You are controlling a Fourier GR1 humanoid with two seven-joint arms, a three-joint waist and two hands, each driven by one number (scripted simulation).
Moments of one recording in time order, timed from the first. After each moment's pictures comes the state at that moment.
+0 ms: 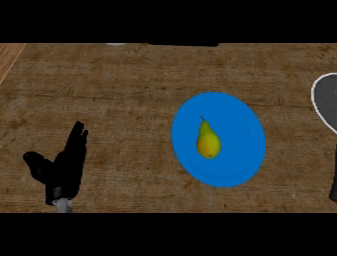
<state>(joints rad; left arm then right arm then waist) 0.05 0.03 -0.03 -1.48 0.14 0.19 0.11 -0.83 -0.61 -0.41 -0.41 1.06 -0.65 0.37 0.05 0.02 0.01</state>
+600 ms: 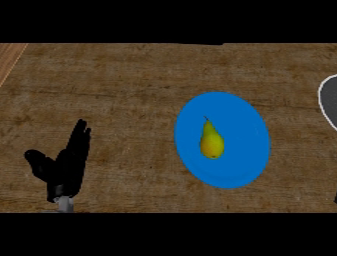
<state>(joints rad) 0.04 0.03 -0.03 -1.48 0.15 0.17 0.10 -0.79 -0.71 -0.51 -0.24 0.97 -0.58 0.20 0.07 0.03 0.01</state>
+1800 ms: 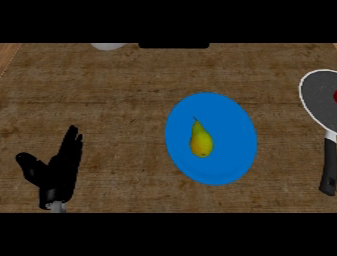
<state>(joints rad) 0.07 0.04 0.01 -1.49 0.16 0.18 0.14 -0.64 -0.71 -1.00 -0.32 0.29 -0.03 -0.50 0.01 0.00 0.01</state>
